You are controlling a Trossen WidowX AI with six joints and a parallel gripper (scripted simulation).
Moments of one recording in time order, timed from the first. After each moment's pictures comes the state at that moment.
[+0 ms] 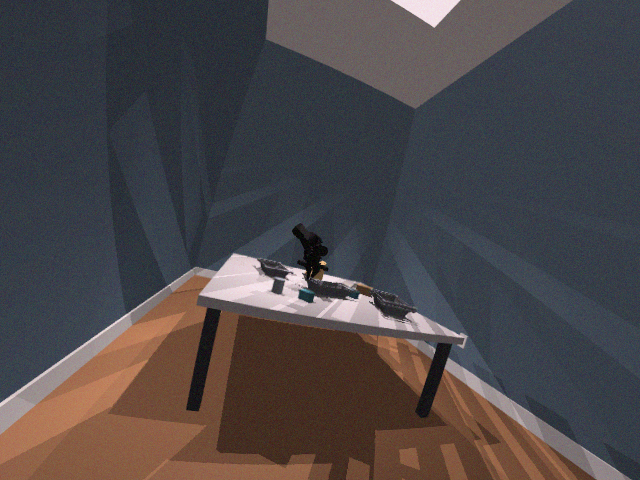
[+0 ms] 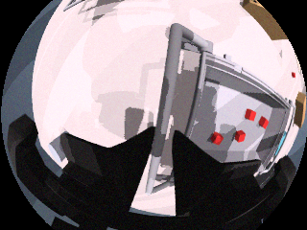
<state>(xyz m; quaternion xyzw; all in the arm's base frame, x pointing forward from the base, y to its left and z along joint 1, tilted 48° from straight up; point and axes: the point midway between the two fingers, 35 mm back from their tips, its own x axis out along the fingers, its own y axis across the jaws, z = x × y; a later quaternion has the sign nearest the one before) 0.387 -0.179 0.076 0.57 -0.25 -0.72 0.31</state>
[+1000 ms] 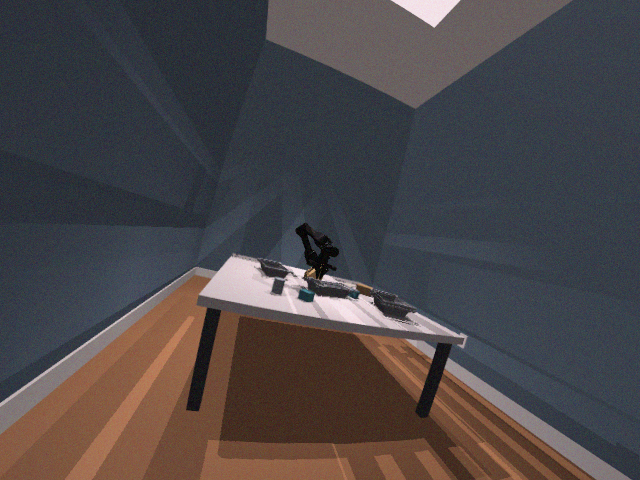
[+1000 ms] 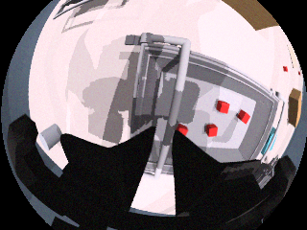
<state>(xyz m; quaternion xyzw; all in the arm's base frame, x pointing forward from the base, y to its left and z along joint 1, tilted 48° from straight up) 0.381 -0.130 0.044 0.57 -0.24 -0.73 0.31</state>
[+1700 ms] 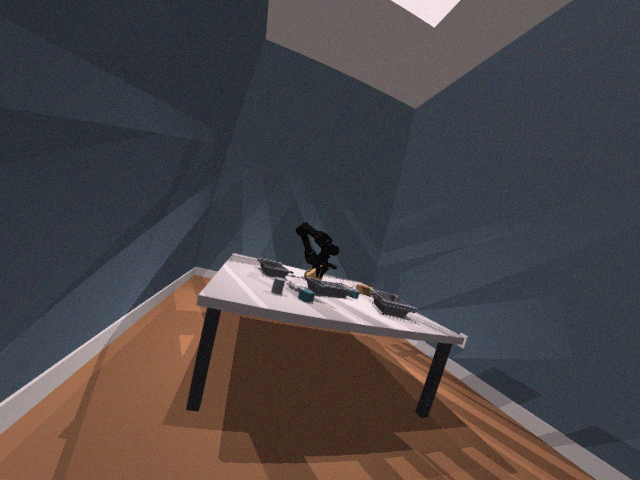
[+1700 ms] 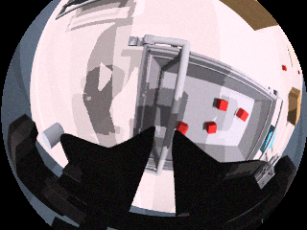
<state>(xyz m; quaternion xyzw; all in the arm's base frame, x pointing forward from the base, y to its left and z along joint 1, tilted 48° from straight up) 0.383 -0.125 0.050 0.57 -0.24 -0.72 0.31</state>
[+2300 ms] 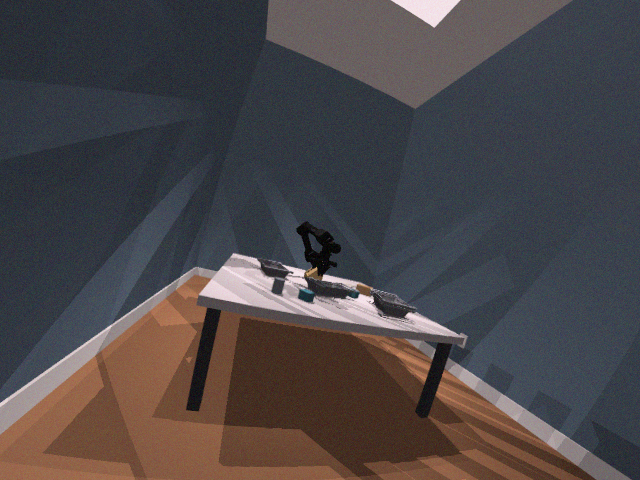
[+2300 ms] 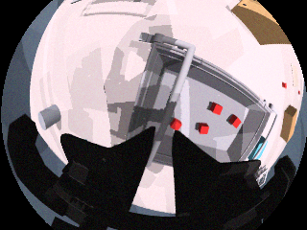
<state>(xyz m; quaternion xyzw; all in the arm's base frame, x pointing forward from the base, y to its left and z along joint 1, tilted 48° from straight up) 0.385 -0.112 0.053 0.55 -0.18 -0.74 0.35</state>
